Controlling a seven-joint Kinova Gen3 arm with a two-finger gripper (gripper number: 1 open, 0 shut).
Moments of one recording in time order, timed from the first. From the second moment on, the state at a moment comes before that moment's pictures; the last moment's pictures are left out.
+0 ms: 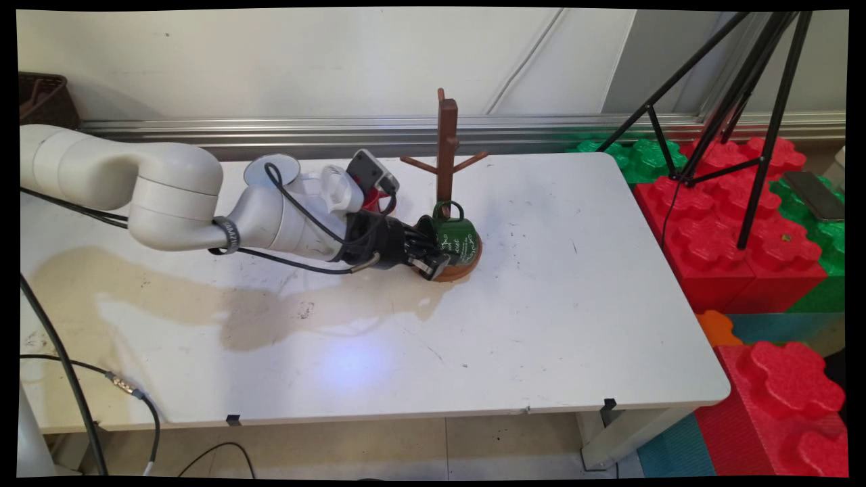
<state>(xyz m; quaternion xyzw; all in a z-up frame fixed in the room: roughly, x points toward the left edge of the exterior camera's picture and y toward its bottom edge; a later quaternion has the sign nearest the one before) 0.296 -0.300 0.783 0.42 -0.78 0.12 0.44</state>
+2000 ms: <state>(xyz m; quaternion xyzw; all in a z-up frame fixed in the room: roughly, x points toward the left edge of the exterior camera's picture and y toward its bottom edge) 0.316 -0.231 0.847 0.33 -0.82 0.13 0.46</state>
